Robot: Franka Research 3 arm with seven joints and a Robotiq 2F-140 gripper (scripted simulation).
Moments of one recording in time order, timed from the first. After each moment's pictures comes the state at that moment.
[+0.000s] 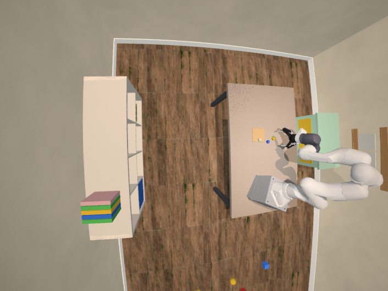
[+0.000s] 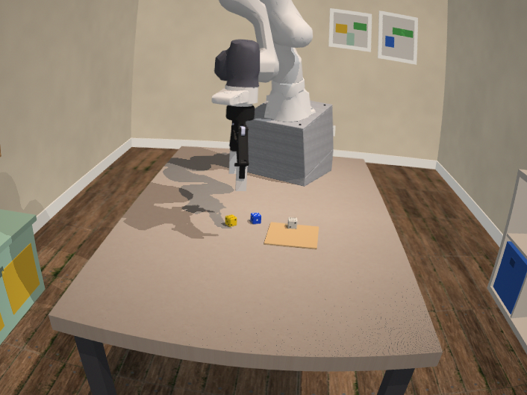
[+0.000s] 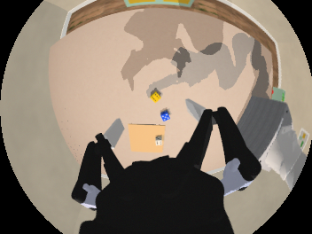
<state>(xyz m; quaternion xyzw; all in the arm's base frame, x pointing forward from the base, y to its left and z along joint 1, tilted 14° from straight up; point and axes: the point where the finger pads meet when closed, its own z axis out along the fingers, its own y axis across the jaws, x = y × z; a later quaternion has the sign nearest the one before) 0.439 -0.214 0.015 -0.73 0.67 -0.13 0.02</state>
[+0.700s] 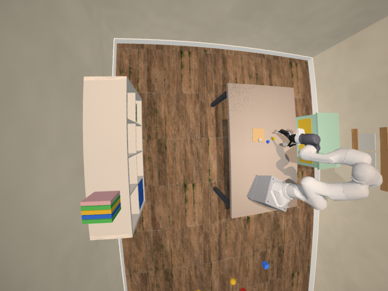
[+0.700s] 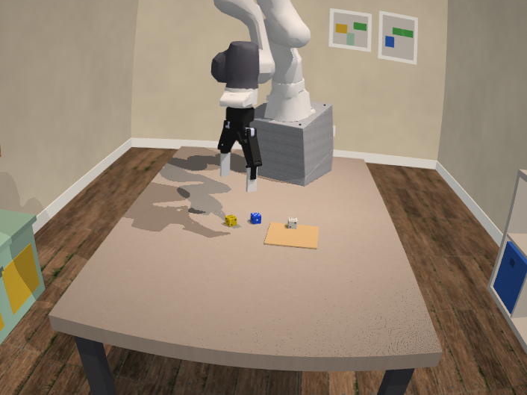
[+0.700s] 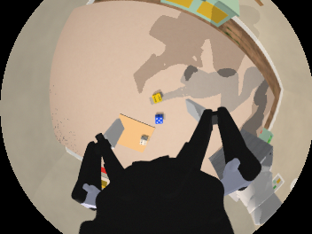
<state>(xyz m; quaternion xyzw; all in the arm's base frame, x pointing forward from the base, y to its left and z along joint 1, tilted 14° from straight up) 0.439 -0.214 0.010 -0.84 0.53 -0.13 0.00</state>
